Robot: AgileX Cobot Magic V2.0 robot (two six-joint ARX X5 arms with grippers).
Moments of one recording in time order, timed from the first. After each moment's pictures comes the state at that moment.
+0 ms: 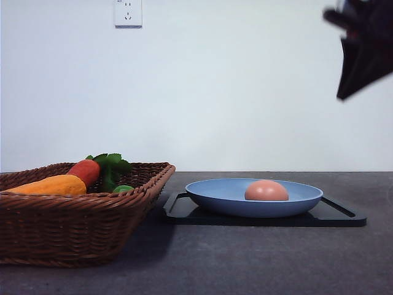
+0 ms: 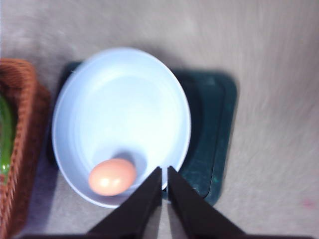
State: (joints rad) left_arx -0.51 1.10 1.26 -0.77 0.08 0.00; right_arx 0.14 1.37 1.26 -0.82 -0.29 0.13
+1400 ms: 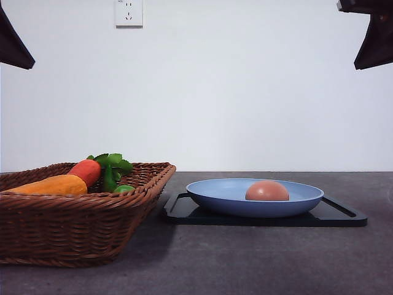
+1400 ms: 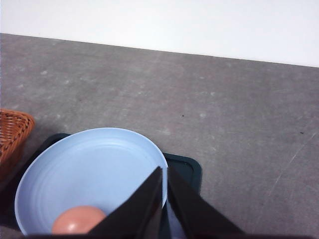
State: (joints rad) left_arx -0.41 0.65 0.60 -0.35 0.06 -0.01; right_arx 0.53 0.74 0.50 -0.05 0.29 0.14
